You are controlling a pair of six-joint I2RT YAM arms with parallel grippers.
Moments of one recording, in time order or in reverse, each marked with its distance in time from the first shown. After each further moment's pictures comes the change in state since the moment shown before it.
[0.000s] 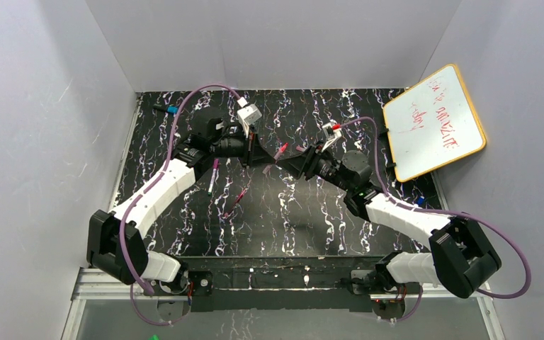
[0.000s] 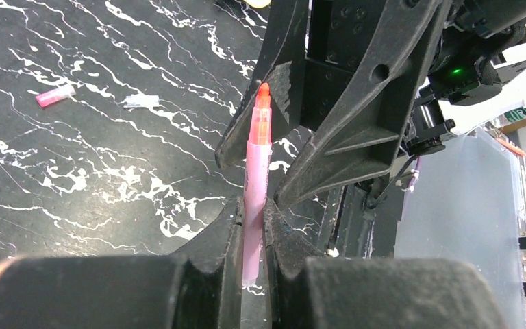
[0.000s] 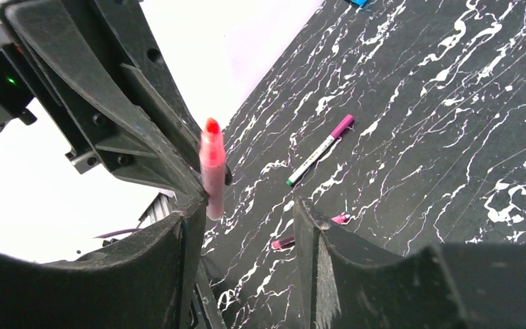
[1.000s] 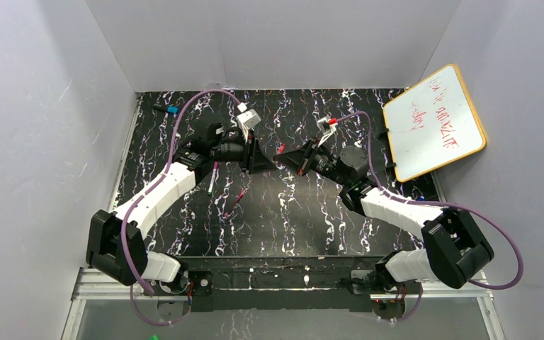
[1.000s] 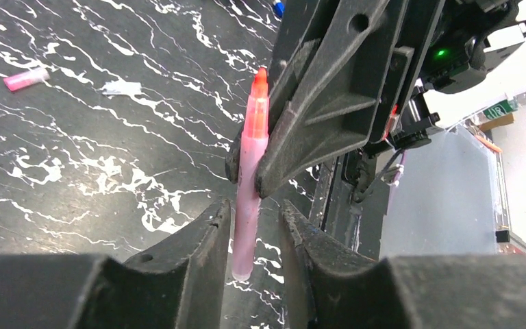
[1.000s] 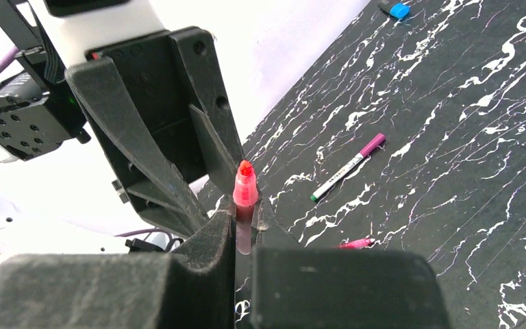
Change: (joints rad) left arm 0.001 -0.010 -0.061 0.048 0.033 -0.041; right arm 0.000 0.075 0.054 0.103 -0.075 0.035
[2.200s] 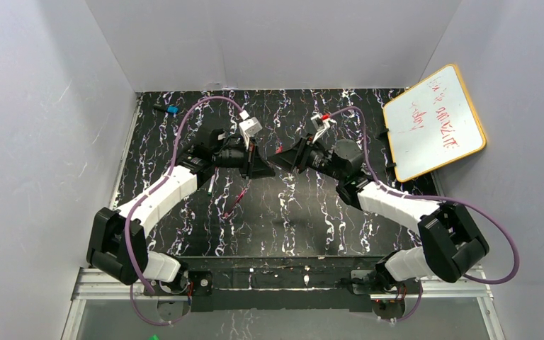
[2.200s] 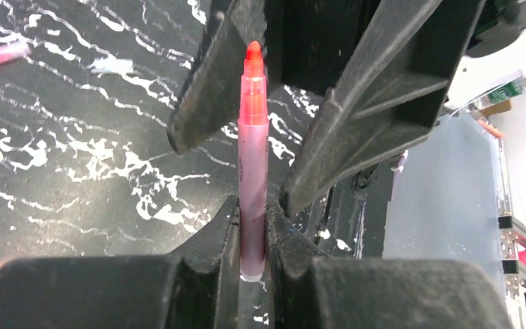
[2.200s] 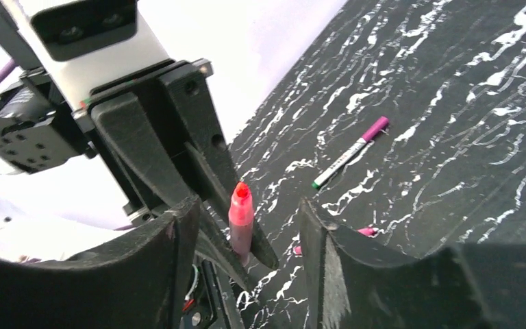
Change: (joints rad) left arm -0.001 0.007 -0.076 0.051 0.039 0.011; right arm -0.001 0.046 0.063 -0.064 -0.044 0.016
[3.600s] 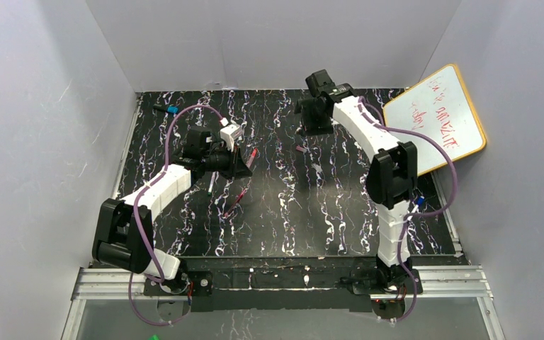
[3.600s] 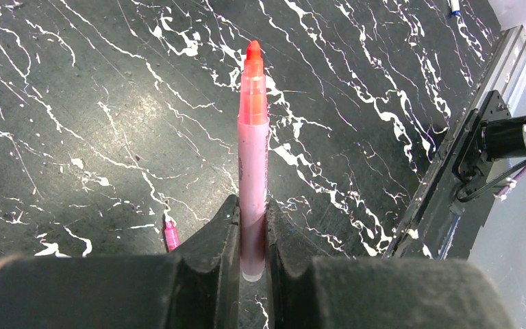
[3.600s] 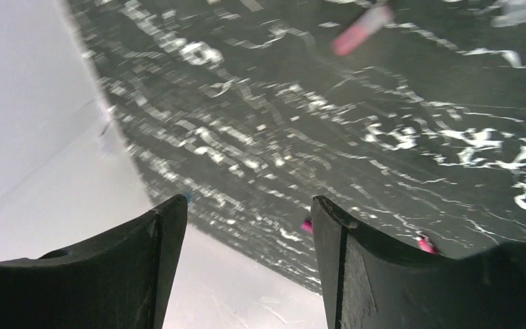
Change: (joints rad) left arm 0.166 0.064 -0.089 -0.098 -0.201 0.118; right arm -0.190 0.696 1.304 -1.685 0.526 0.998
